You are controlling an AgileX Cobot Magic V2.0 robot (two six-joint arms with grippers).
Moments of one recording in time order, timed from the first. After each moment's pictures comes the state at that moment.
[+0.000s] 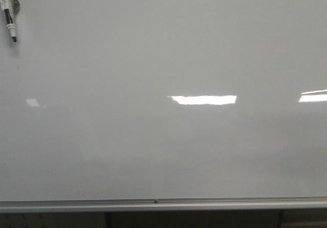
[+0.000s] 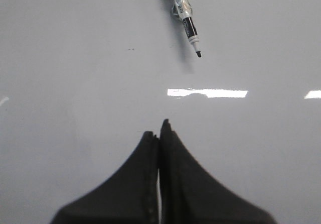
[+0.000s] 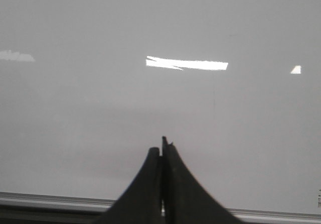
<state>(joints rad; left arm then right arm) -0.04 0.00 0.01 0.04 0.13 -0.10 -0.01 -0.01 0.03 0.11 0.20 -0.11</state>
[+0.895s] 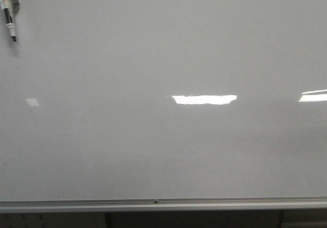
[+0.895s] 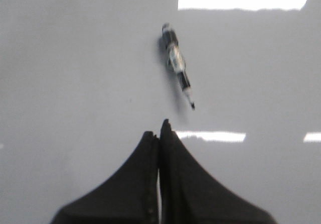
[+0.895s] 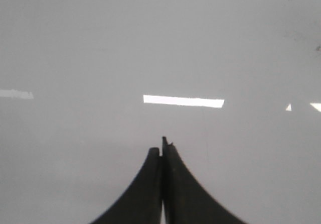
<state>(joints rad) -0.04 0.00 0.00 0.04 -0.09 -0.10 -0.01 -0.01 -0.07 0.11 0.14 -0.11</state>
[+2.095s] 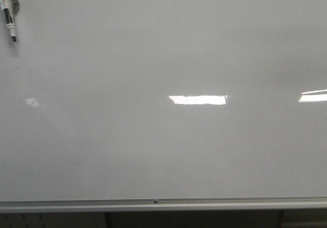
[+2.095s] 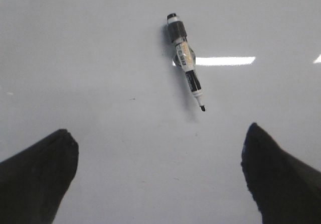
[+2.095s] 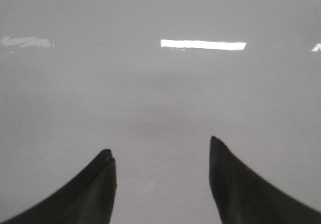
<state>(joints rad) -0.04 0.59 -0.50 0.06 0.21 -0.10 -0.01 0.43 -0.55 0.16 0.43 -0.11</state>
